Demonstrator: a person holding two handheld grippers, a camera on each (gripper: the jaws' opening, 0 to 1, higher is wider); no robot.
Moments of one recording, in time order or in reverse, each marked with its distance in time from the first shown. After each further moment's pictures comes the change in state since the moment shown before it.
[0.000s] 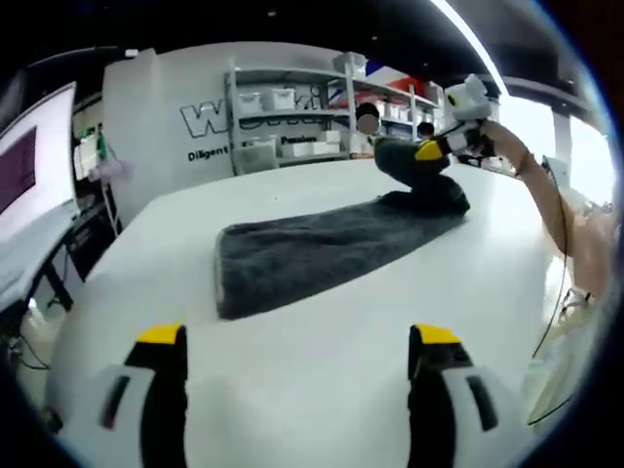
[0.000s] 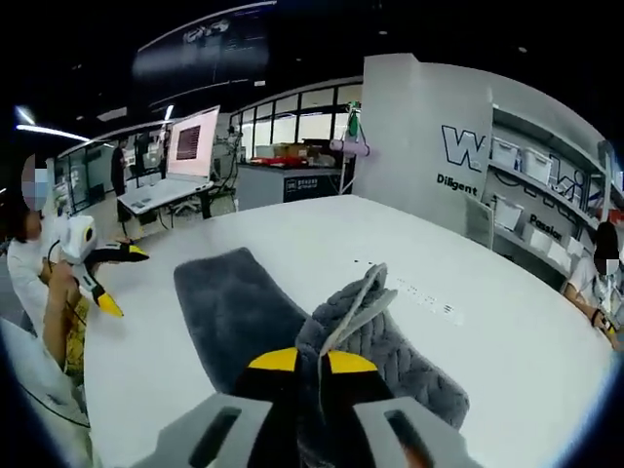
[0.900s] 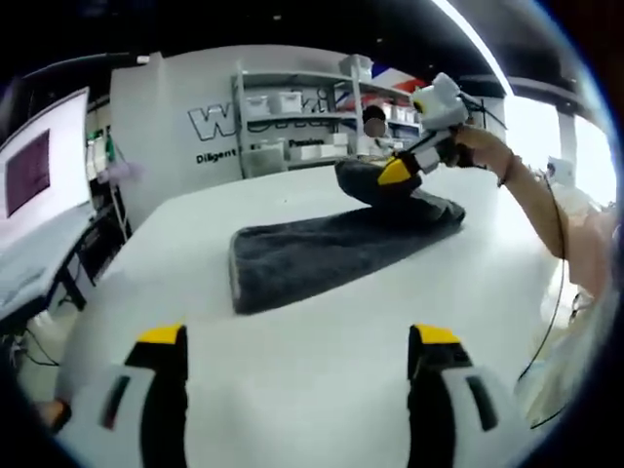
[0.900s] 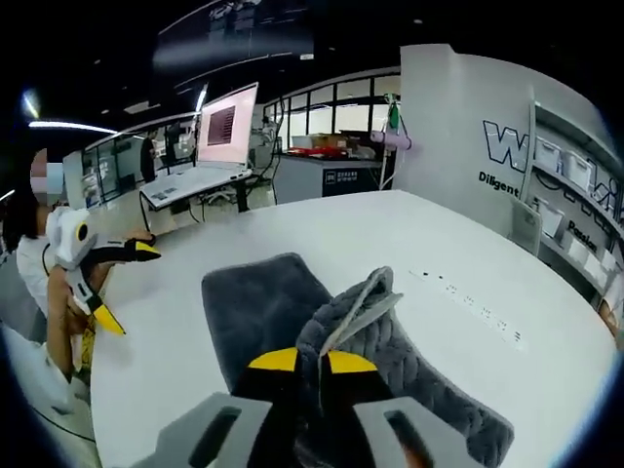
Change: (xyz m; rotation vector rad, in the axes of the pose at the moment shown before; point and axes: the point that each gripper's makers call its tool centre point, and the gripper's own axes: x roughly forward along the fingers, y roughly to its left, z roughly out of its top) left arm -0.017 0.009 0.003 -0.004 -0.012 0.034; right arm 0.078 0.062 0.023 -0.039 0.035 0.142
